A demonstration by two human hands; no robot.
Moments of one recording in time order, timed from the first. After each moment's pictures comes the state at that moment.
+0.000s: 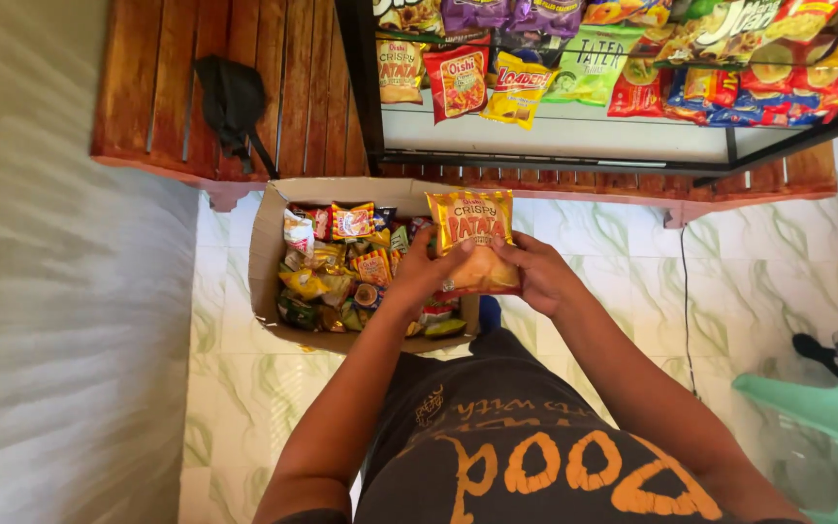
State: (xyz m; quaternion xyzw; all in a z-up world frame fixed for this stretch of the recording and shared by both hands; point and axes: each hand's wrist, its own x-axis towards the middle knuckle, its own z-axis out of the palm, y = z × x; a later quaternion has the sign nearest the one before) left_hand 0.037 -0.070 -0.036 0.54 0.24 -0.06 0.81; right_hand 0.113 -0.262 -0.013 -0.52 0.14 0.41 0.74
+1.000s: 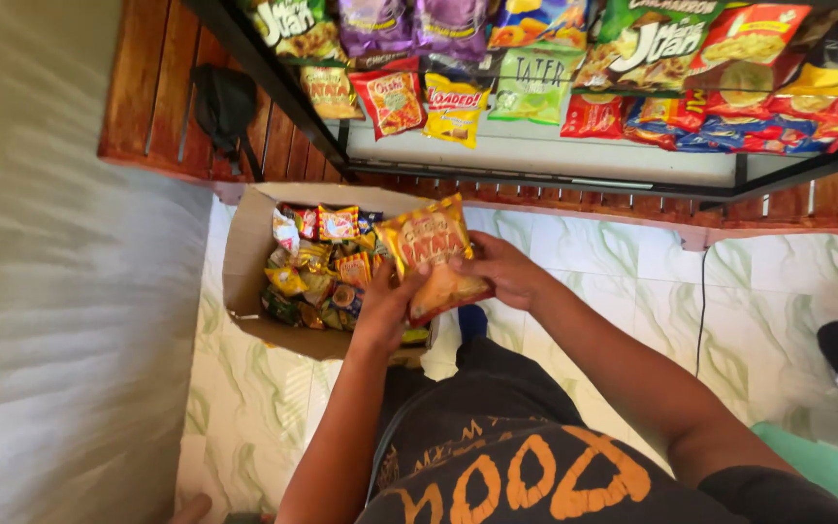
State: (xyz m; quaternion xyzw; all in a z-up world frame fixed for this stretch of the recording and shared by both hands) left_hand 0.063 -0.176 -0.016 0.45 0.34 0.06 0.83; right_hand 0.211 -0.334 -0.035 -0.43 -0.05 0.56 0.70
